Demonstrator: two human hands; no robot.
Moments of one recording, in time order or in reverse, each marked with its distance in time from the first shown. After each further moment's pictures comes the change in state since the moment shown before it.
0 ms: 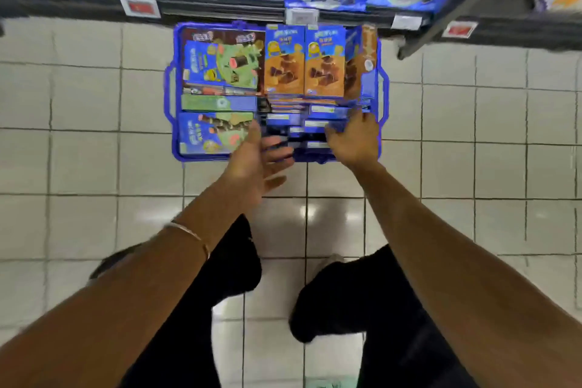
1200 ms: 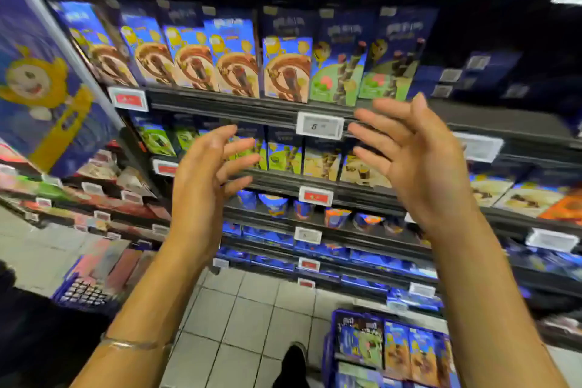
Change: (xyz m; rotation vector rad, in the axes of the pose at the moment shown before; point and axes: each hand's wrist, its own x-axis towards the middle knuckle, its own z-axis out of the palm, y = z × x) left_hand -0.576 0.539 -0.244 -0.192 0.107 1.277; right_hand -0.255 -0.695 -0.510 1.274 -0.235 -0.700
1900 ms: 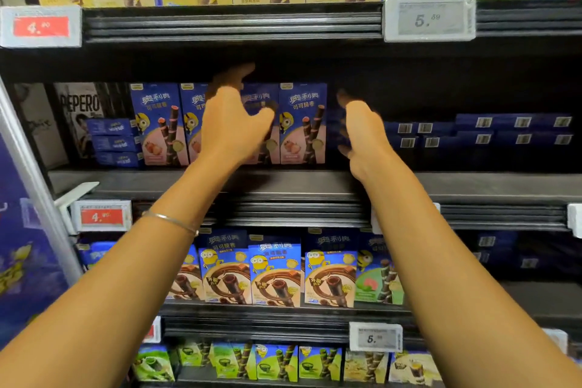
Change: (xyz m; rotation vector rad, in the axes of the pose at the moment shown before) left_hand 0.328 0.231 0.060 0.766 -0.010 0.857; right_hand 0.261 -0.176 0.196 -0.044 0.435 -0.132
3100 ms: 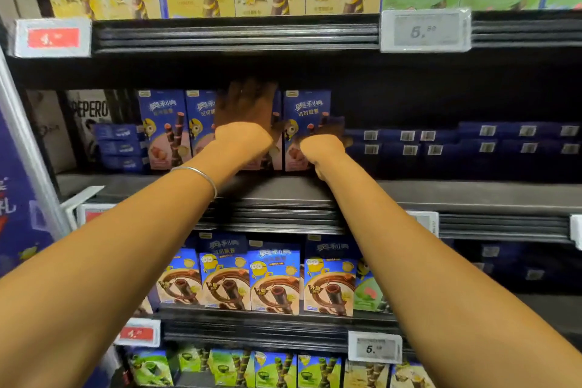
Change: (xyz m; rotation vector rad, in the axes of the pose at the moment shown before) left_hand 0.041 -0.006 0.033 0.720 -0.156 0.162; right_hand 0.038 0.027 0.055 -0.899 -0.084 -0.066
